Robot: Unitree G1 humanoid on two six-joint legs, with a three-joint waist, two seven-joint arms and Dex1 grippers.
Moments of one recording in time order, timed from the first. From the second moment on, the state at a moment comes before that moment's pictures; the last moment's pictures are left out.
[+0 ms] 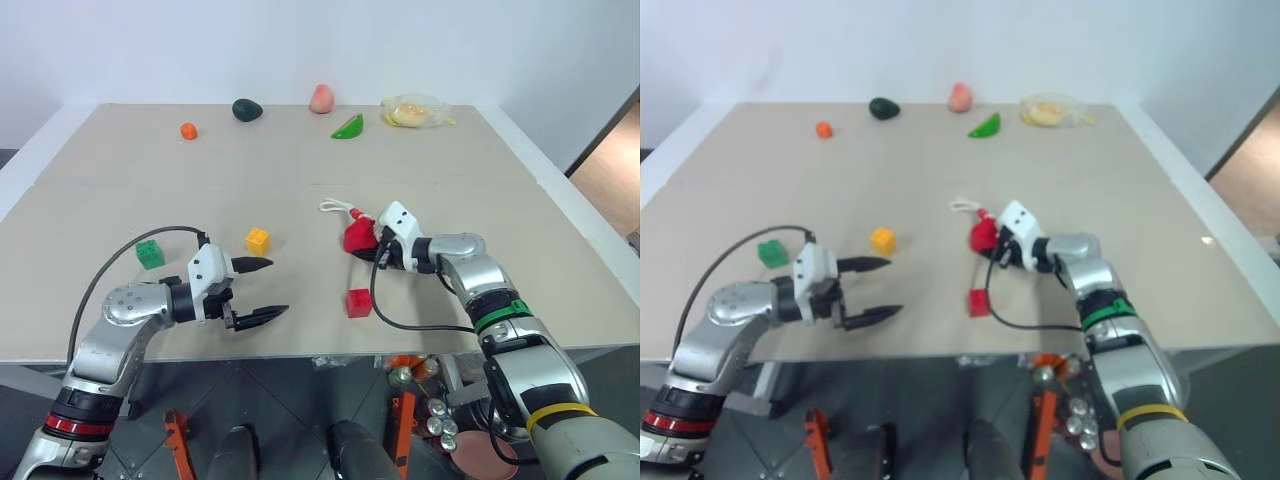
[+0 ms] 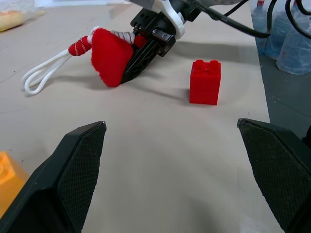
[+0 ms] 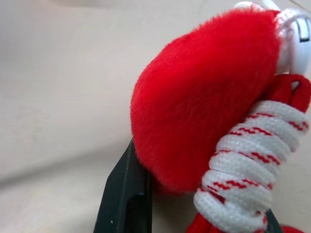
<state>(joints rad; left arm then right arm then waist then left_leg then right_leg) -0.29 0.57 -0.05 -0.14 -0.39 0.19 -1.06 -0.89 -0.46 0.18 0.83 0.05 0.08 0.96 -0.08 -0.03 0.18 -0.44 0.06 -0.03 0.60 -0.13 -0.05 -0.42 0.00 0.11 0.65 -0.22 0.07</state>
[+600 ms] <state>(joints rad) -0.33 0.51 -0.11 -0.10 -0.37 0.17 -1.07 -0.81 -0.75 -0.08 1.01 -0.02 0.06 0.36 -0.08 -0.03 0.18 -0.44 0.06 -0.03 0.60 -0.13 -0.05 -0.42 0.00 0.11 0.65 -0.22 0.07</state>
